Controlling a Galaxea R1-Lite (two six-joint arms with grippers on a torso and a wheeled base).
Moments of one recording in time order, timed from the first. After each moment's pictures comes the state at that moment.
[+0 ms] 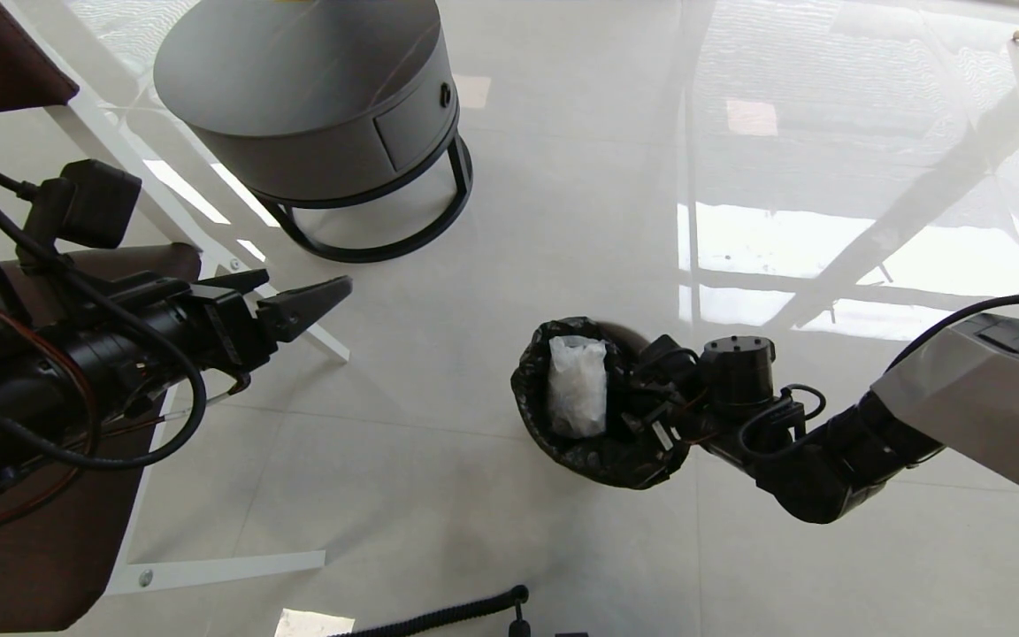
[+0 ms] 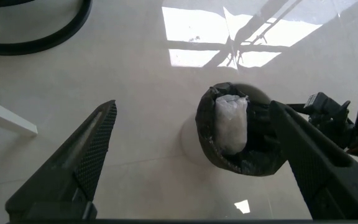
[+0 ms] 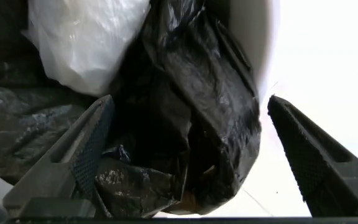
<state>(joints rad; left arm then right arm) -0.19 1.37 -0.66 -0.74 -0.24 -0.04 0.50 2.20 -1.06 -0.82 -0.17 -0.40</state>
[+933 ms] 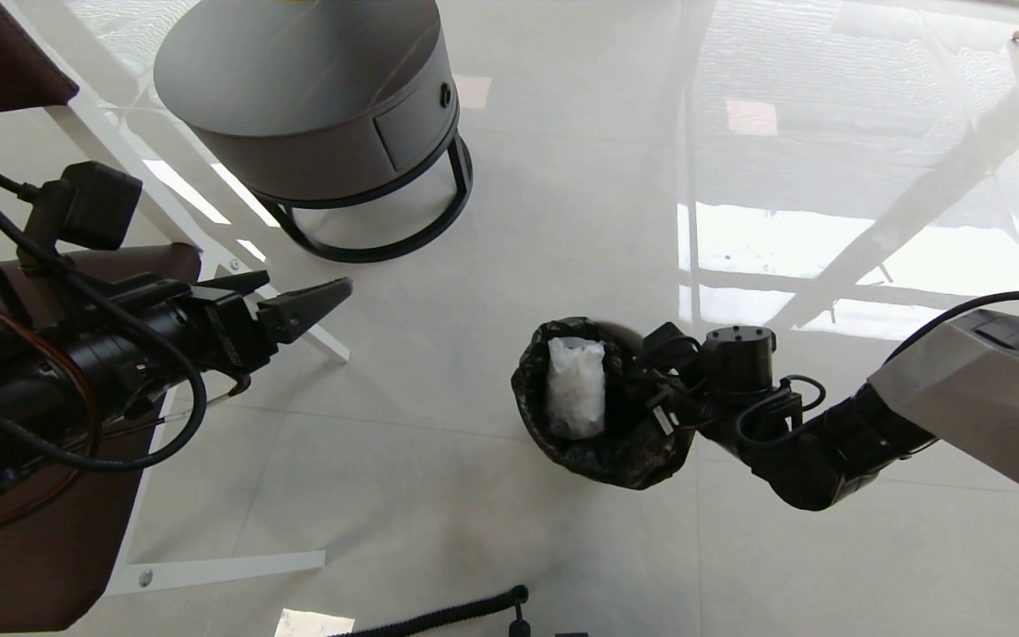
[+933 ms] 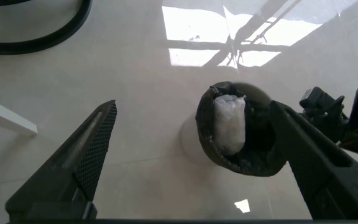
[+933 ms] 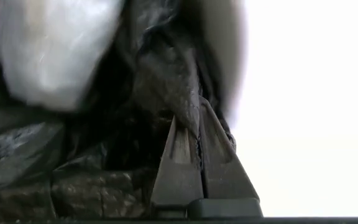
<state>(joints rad) -0.19 1.37 -0.66 -0.74 -0.24 -0.04 0.49 2.21 -1.11 -0.83 -0.21 -0.41</state>
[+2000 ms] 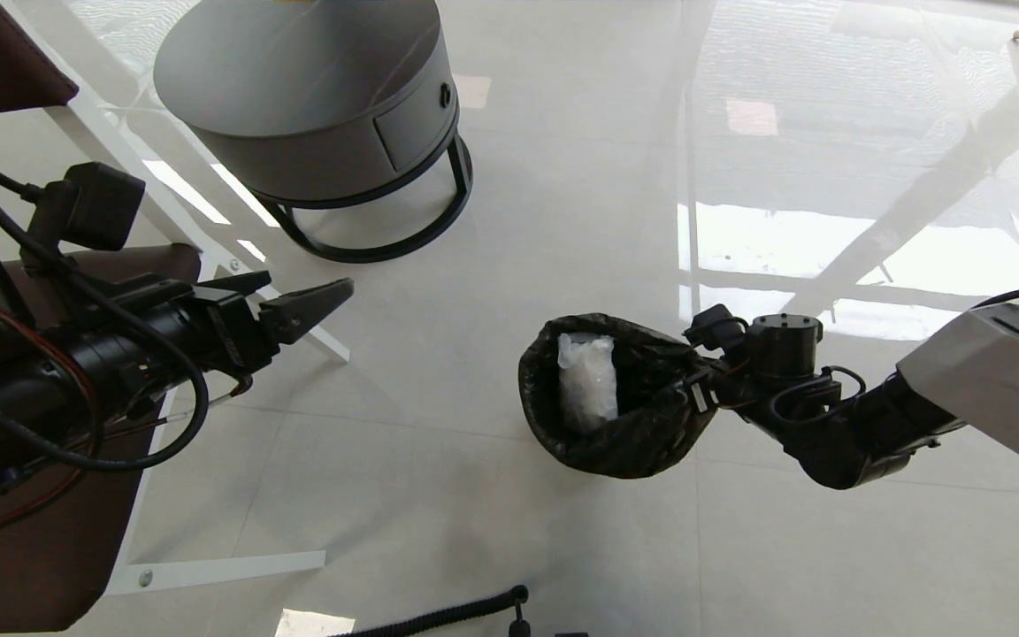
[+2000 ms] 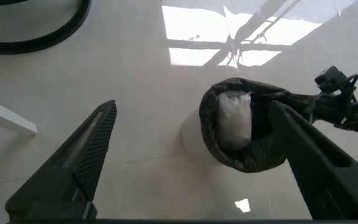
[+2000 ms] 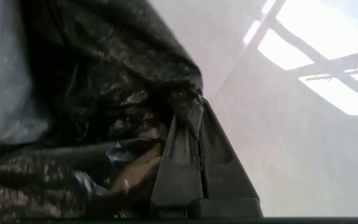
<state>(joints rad) -0.19 1.37 -0.66 -0.74 -0.24 -0.04 0.35 2.24 -1.12 -0.89 -0.13 -0.33</state>
